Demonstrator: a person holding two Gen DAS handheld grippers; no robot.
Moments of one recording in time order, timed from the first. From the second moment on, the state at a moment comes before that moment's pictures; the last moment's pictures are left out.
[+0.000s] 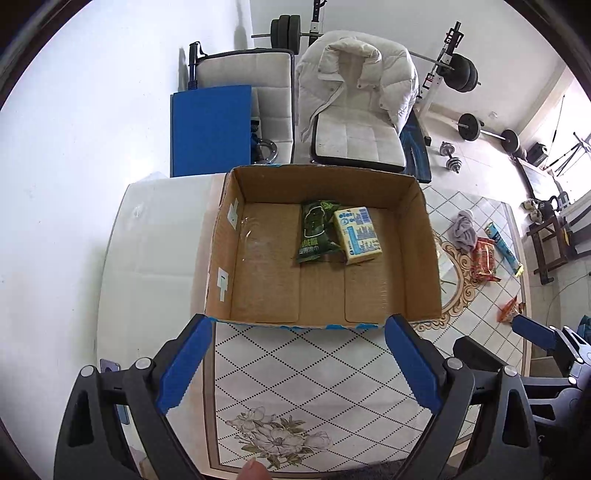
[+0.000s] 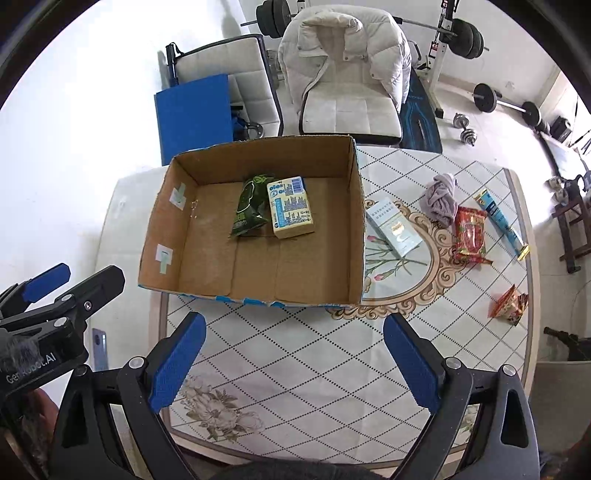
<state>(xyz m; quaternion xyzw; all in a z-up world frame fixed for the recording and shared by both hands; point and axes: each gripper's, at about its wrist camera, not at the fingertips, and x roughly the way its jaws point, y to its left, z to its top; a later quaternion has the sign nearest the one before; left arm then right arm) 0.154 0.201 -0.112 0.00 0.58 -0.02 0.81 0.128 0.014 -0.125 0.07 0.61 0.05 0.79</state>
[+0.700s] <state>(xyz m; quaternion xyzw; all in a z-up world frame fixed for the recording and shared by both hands) 0.265 -0.139 -0.238 0.09 0.67 -0.15 0.72 0.151 -0.402 -0.246 0.20 0.68 -0.11 0.69</state>
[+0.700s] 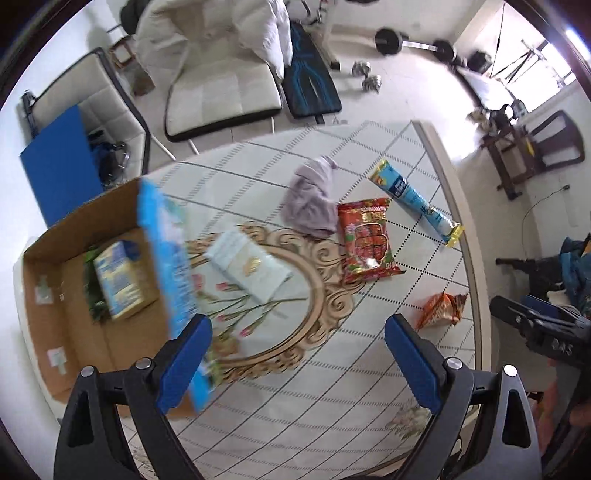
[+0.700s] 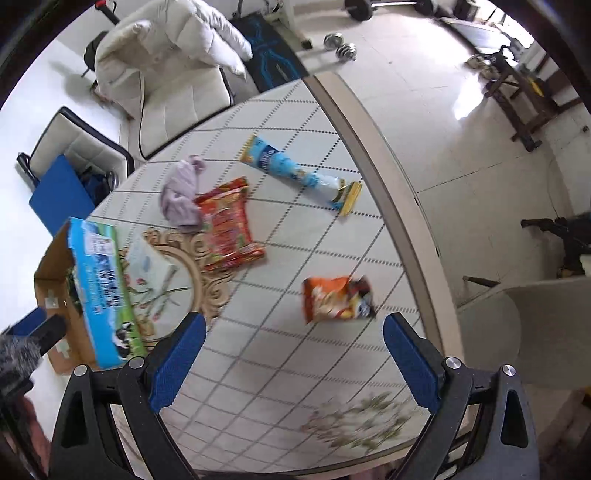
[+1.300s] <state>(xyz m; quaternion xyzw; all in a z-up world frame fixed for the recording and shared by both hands) 0.307 -0.265 -0.411 0.15 0.78 -0.10 0.60 0.097 -0.461 -0.408 0.48 0.70 -0.13 0.51</state>
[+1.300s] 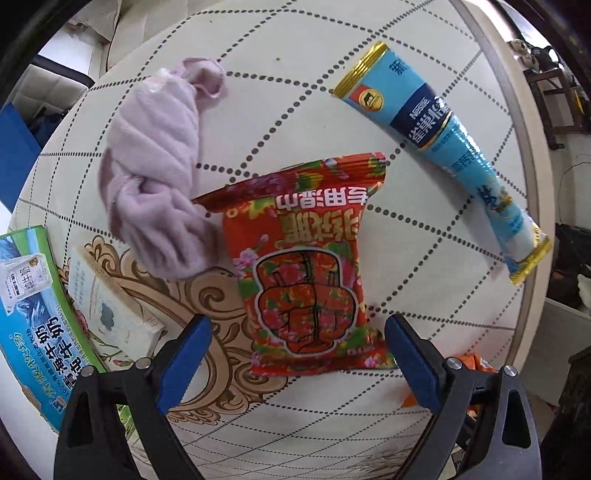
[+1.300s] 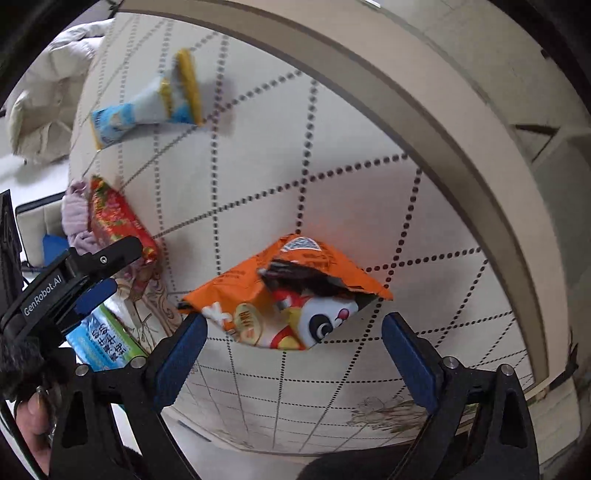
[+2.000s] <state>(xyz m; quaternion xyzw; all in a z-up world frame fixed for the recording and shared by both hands) 0.233 -0.233 -0.368 0.15 0.73 -0.12 0.65 0.097 -0.432 -0.373 0.36 0.72 -0.09 0.59</state>
